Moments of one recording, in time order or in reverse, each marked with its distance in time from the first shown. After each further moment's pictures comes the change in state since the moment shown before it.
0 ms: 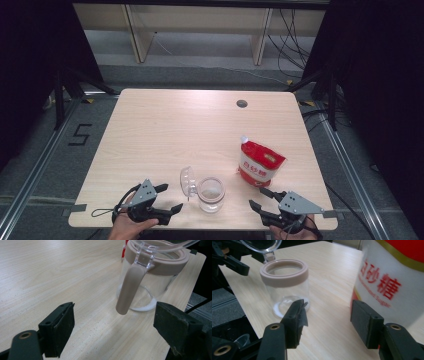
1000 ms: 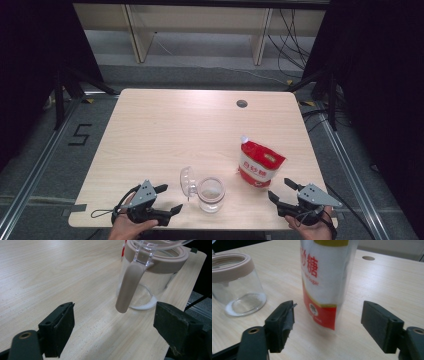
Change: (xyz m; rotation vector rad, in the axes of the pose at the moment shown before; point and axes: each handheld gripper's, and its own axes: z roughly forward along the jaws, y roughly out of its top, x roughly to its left) left arm -0.002 -0.002 -0.001 0.005 0.009 0.007; right arm -0.045 -0.014 -0.015 0.008 -0.177 0.085
